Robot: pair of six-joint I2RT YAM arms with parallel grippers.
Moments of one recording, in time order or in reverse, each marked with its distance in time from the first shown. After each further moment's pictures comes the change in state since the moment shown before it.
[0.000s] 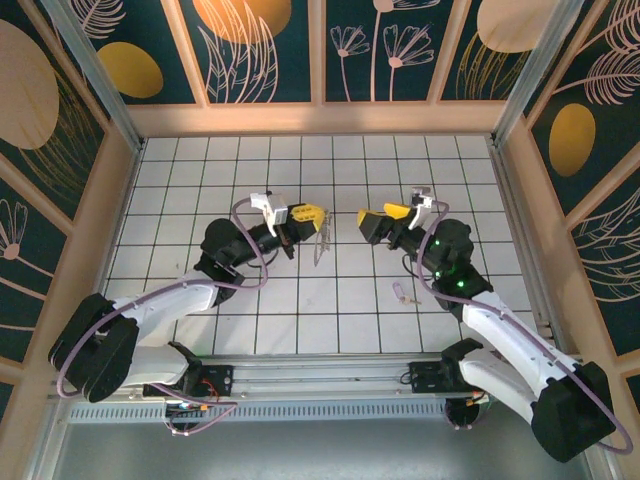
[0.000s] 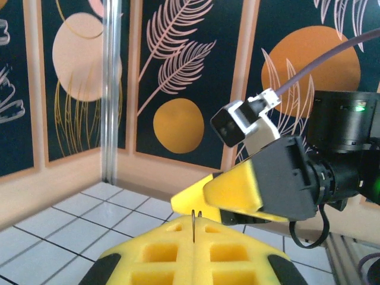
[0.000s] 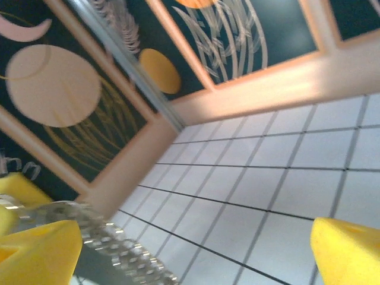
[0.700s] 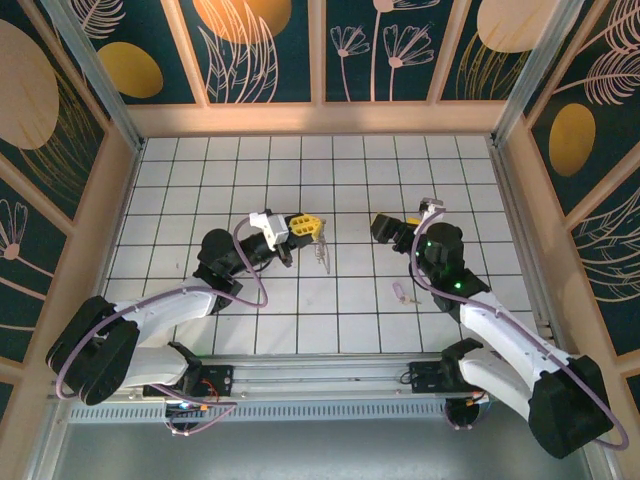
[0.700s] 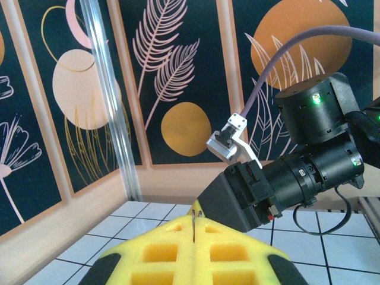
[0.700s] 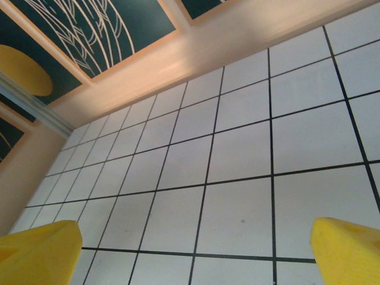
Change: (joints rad) left arm -0.010 -0.016 -0.073 0.081 0.017 0.240; right arm -0.020 0.028 -0.050 -0.138 0.288 -0.002
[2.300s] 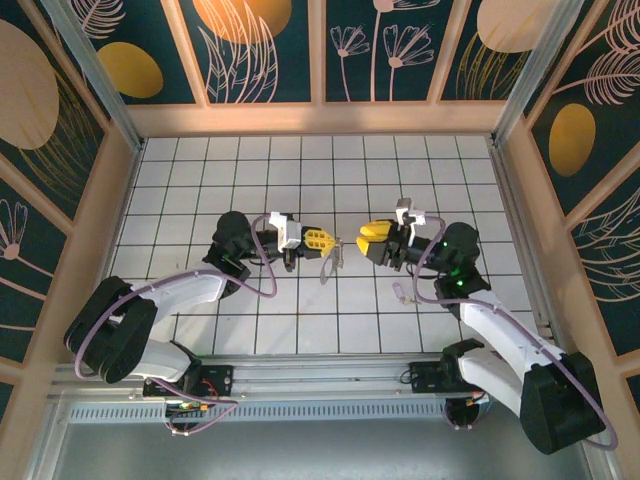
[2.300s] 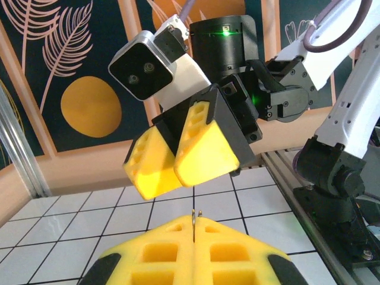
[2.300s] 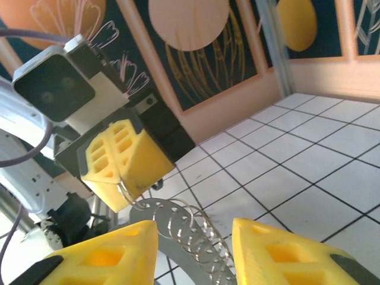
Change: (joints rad) left arm 0.037 0.135 0.110 -0.105 0.398 0.033; right arm -0.078 0.043 -0.019 0.401 -0.931 -0.171
